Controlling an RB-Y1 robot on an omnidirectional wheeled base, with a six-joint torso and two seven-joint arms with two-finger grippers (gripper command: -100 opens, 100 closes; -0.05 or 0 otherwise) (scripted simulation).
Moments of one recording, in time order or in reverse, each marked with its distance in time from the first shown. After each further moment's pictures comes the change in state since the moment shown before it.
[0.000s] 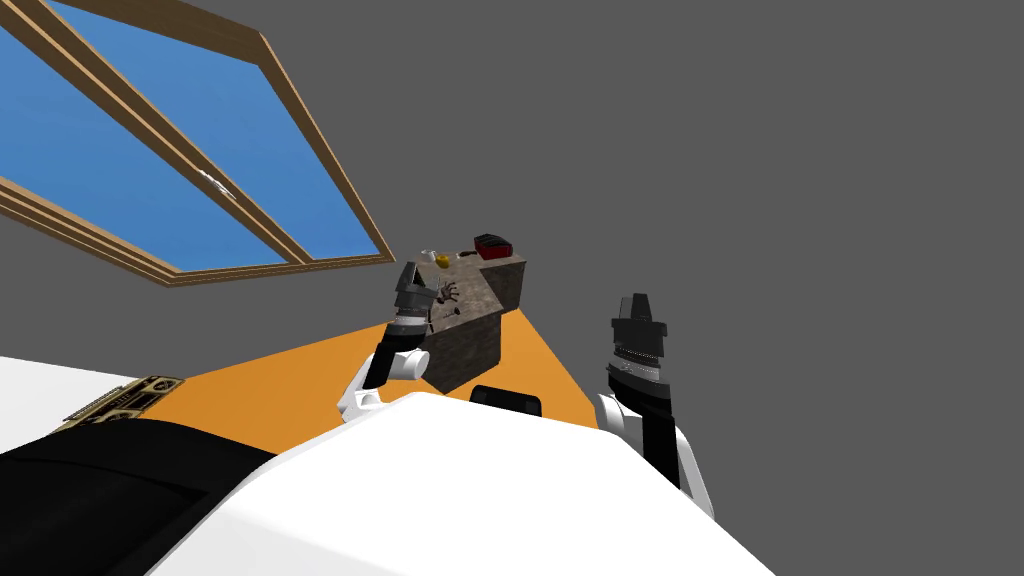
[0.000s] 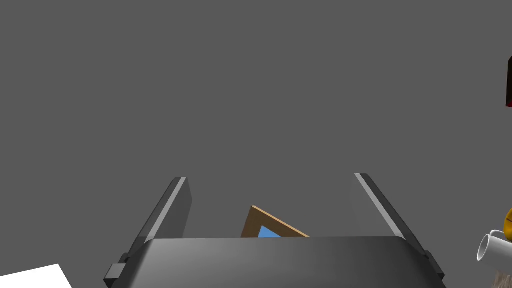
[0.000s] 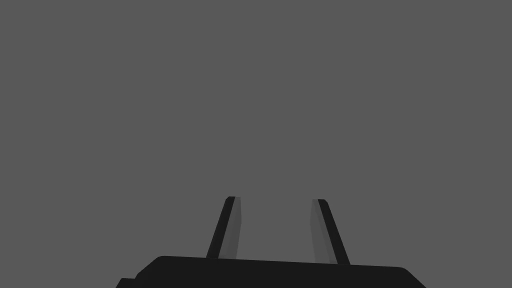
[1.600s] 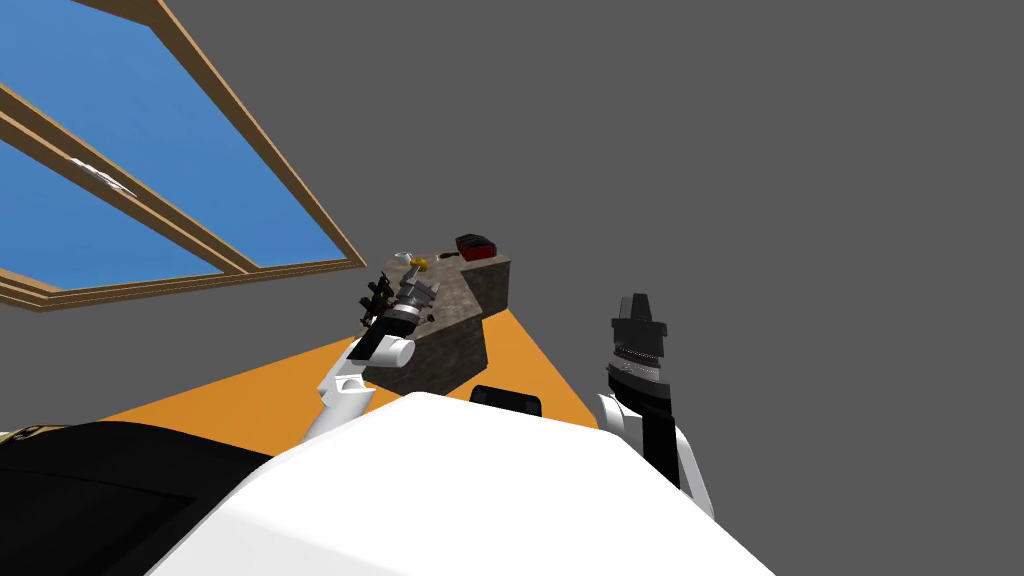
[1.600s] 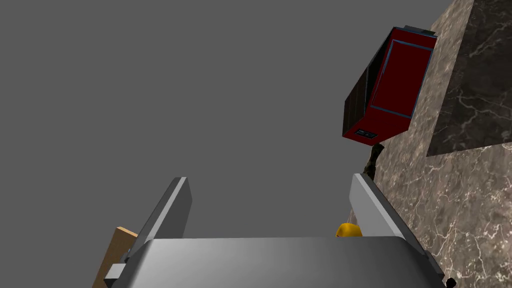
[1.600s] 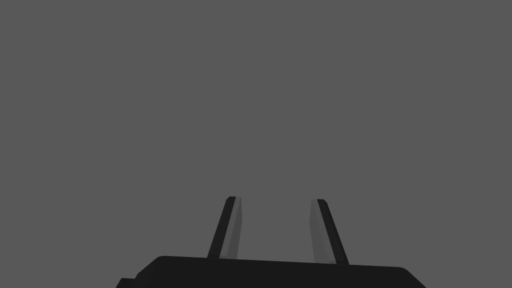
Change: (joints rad) left arm -0.071 0.169 0.108 0.048 0.169 0.408 0.233; right arm 0.000 0.000 0.000 0.000 0.000 0.000 0.000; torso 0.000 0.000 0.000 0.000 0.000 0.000
